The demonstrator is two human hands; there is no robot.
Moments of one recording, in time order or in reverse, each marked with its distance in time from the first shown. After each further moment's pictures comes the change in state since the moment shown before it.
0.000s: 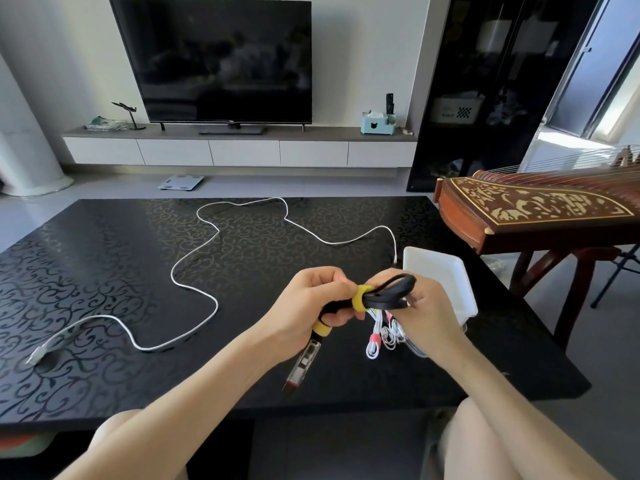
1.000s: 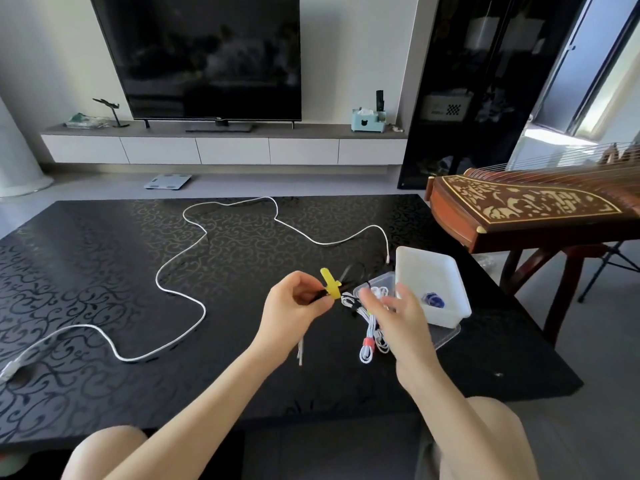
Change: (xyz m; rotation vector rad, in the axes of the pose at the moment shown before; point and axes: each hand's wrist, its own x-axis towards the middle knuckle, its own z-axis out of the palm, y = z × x) left_hand 0.025 -0.054 -0.030 0.459 0.485 0.078; right_hand 0.000 0.016 0.034 0.146 0.420 0.710
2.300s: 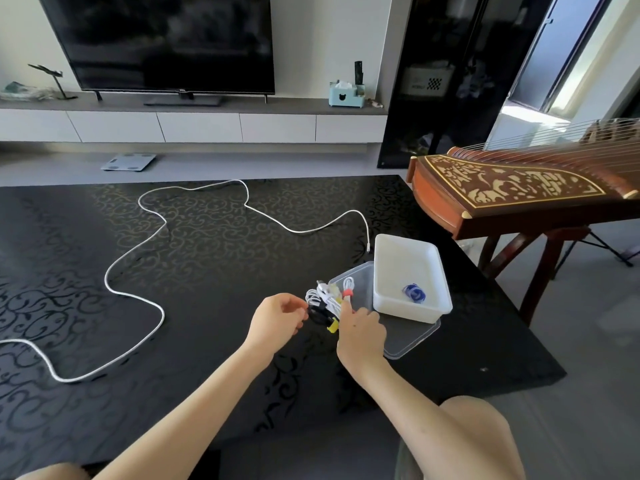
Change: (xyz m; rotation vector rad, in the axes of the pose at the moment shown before) left_hand 0.048 -0.066 0.032 0.177 -0.100 -0.323; right_hand 0.095 0.104 0.031 -1.481 -0.004 -0.236
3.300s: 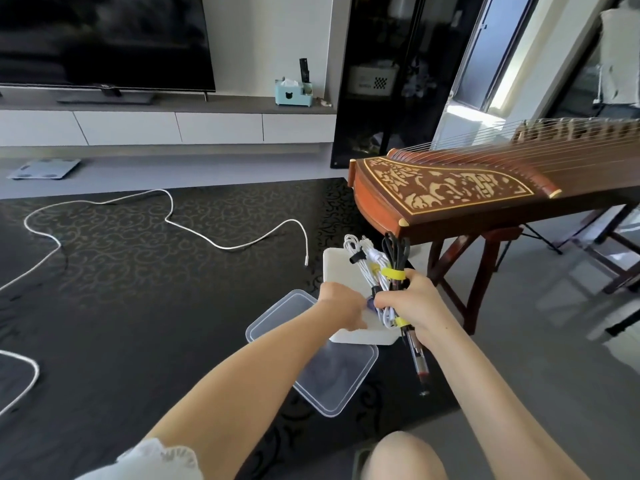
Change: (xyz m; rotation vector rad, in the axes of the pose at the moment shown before) left_hand 0.096 0.095 0.207 1.460 -0.510 0.513; right_hand 0.041 0.175 -0.095 1.164 -0.024 0.392
